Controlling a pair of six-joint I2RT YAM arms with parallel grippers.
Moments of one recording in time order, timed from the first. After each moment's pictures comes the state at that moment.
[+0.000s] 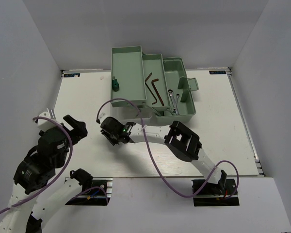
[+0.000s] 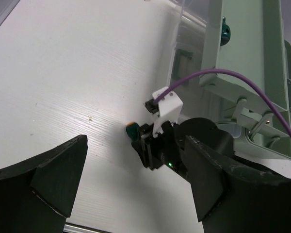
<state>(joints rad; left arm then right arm) -0.57 0.51 1.12 -1.06 -0.65 -0.72 1.20 2.28 1.74 -0.28 0.20 0.20</state>
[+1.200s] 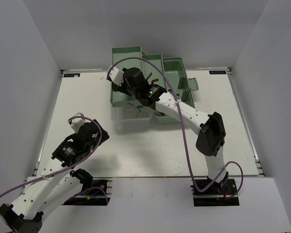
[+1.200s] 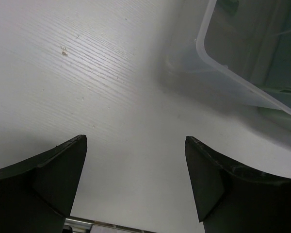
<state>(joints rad) -0.58 0.66 0.71 -0.87 -0.48 -0.98 0.94 1.99 1.94 -0.33 0.31 -0.59</state>
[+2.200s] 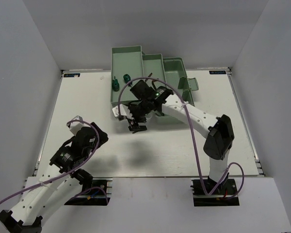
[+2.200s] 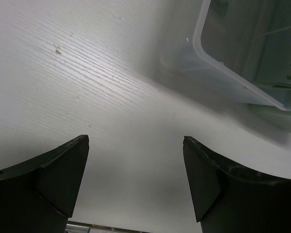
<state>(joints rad) -0.58 0.57 0.64 -0.83 -0.46 -0.98 0.91 1.88 1.84 -0.98 -0.66 -1.03</state>
